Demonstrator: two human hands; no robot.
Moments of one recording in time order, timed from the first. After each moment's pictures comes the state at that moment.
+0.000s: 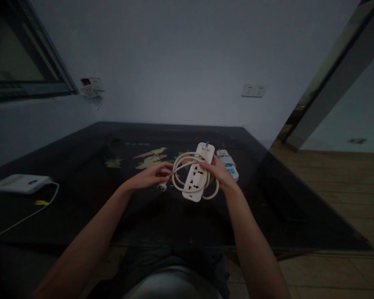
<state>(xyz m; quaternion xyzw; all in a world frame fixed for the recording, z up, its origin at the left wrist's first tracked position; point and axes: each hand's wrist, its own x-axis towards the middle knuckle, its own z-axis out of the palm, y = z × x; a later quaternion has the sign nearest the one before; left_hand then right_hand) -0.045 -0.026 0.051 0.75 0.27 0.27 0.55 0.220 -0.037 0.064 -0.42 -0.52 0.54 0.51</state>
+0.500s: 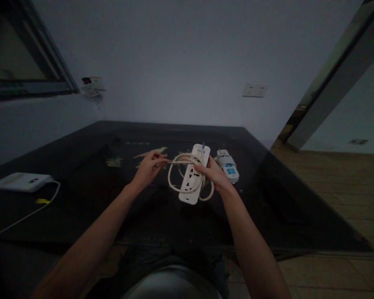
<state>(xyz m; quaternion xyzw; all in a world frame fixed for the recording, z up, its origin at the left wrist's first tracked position) -0.045 -0.010 0.040 0.82 0.41 0.41 0.01 0.209 -0.040 0.061 -0.42 -0.53 0.53 0.51</state>
